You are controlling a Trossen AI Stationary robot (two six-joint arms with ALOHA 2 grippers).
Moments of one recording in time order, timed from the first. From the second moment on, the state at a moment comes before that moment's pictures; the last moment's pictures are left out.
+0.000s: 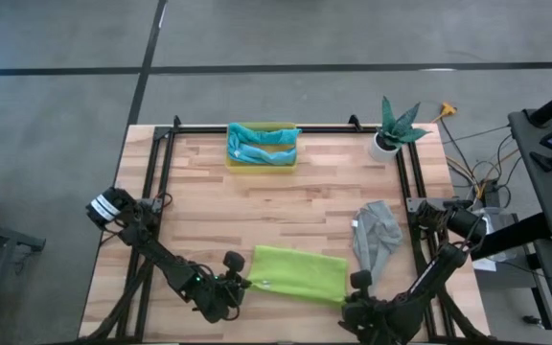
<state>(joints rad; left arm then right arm) -0.77 1.79 0.88 -0.02 -0.61 -0.11 0.99 1.97 1.30 -0.88 0.52 0.79</state>
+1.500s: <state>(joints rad) -0.78 1.80 0.88 0.12 -0.53 0.12 0.98 1.97 1.30 -0.79 0.49 0.78</state>
